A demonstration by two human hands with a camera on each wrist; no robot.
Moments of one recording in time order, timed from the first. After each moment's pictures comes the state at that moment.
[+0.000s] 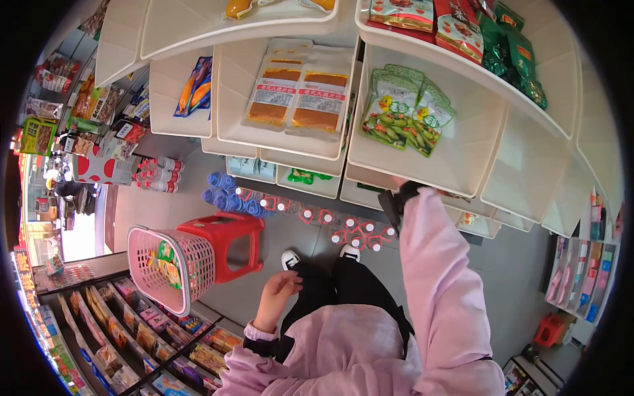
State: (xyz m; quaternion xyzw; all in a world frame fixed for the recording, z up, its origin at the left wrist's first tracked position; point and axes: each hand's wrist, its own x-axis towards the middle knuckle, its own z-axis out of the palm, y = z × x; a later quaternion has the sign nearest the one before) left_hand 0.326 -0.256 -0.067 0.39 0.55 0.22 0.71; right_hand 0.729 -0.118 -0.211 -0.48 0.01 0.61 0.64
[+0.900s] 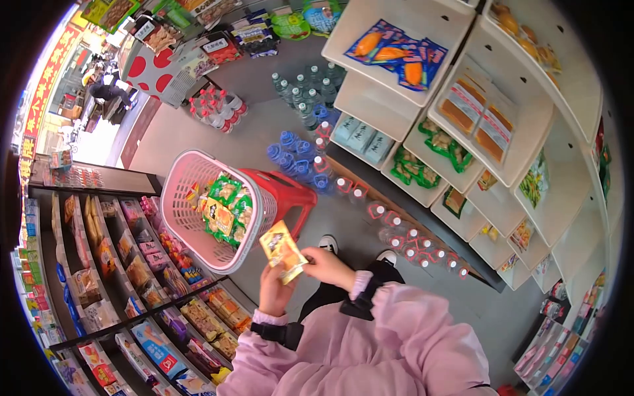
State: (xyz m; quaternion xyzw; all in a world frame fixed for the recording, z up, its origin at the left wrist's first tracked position) left_hand 0.104 -0.267 -0.075 -0.03 0.47 0.58 0.66; right_hand 0.249 -0.207 -0.102 -0.35 -0.45 0.80 0.19
